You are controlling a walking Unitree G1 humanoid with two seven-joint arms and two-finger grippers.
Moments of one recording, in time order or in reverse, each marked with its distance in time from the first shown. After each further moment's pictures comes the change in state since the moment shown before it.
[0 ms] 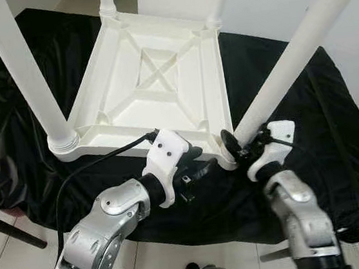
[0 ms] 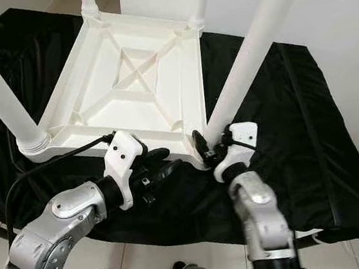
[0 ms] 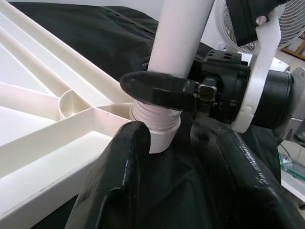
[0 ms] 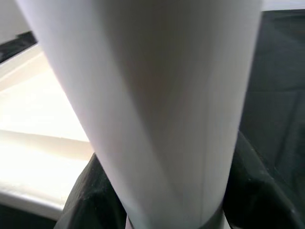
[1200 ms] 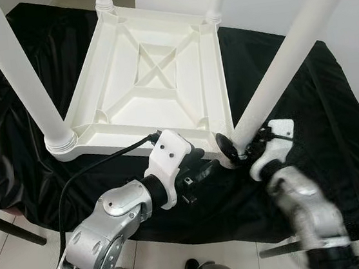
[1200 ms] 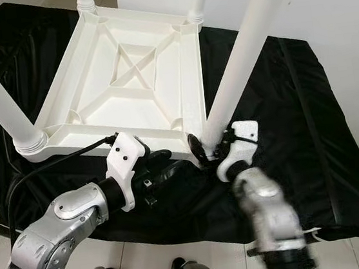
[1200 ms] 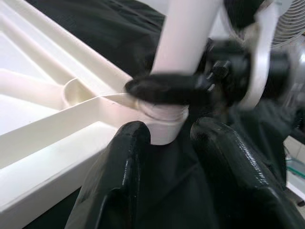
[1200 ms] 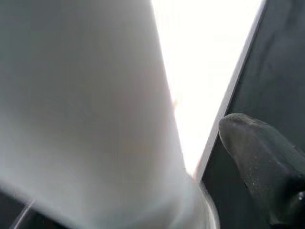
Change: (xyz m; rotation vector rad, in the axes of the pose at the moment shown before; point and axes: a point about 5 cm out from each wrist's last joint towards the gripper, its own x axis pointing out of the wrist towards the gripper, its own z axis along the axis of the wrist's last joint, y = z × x) left arm -0.001 0.000 -0.002 0.004 0.013 0.008; right arm 0.008 -0.032 0.005 -0.017 0.056 0.341
